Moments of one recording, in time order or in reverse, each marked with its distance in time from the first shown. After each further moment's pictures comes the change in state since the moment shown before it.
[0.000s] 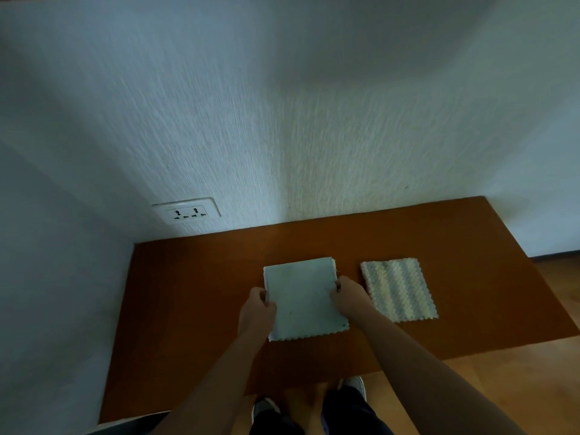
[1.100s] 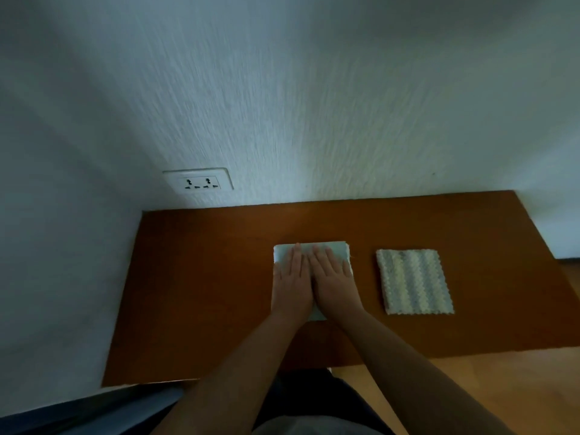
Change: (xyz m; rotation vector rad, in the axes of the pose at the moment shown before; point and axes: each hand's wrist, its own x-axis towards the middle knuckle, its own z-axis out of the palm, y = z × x) left_hand -0.005 0.017 0.033 0.710 0.135 0.567; right_hand -0.006 -0.017 0.045 -0.624 0.200 -0.524
